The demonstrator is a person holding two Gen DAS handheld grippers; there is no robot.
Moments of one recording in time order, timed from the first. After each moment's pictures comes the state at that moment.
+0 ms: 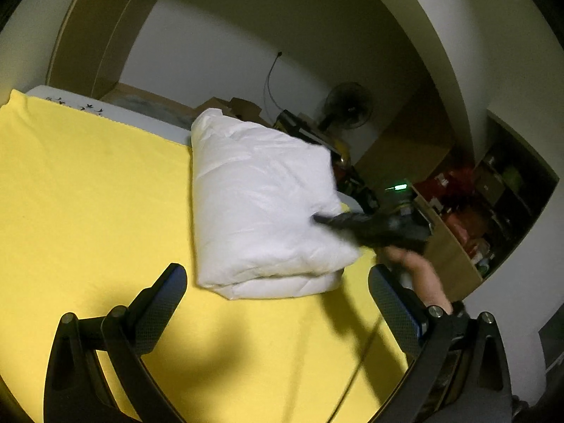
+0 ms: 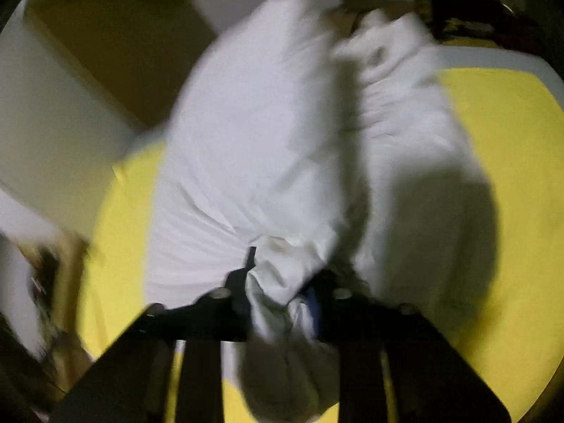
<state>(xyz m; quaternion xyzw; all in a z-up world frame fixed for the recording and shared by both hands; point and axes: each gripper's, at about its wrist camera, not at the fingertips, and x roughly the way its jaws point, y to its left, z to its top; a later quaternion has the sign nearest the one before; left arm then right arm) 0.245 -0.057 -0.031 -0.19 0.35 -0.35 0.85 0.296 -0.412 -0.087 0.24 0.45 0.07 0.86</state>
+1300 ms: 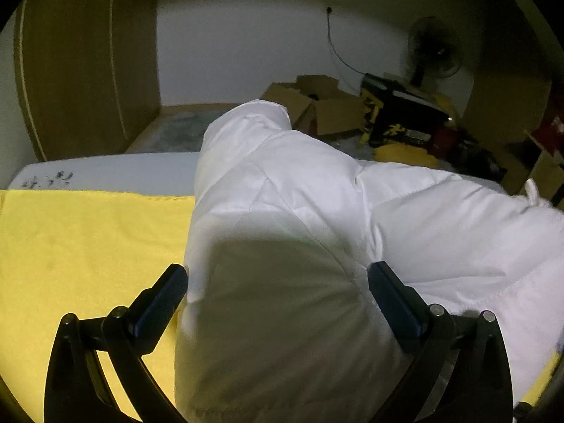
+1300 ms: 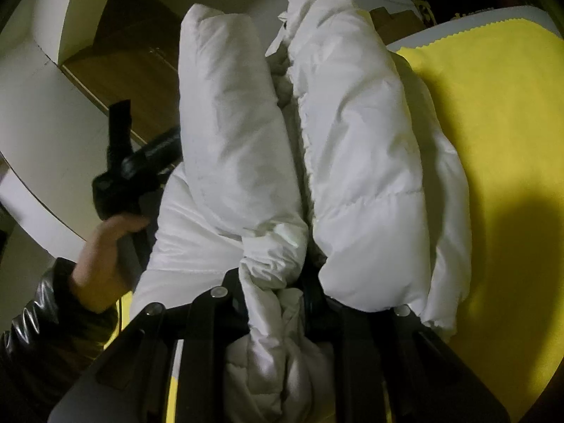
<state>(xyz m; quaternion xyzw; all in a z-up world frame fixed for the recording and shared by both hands) 0.522 -0.274 -0.120 0.01 0.37 -0.16 0.91 0.290 -0.491 -0.168 0.30 0.35 0.15 0.87</state>
